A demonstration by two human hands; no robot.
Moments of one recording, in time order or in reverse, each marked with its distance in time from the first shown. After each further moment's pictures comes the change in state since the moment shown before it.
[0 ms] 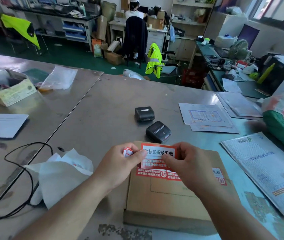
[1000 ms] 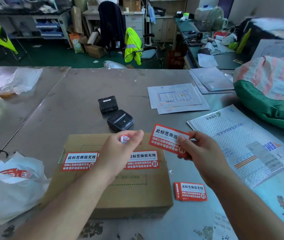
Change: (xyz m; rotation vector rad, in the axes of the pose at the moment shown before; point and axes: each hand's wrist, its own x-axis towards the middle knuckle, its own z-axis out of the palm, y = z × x) left_hand 0.034 0.053 0.194 -0.081 0.043 -0.012; right_hand 0.014 0.160 -0.160 0.465 0.101 0.099
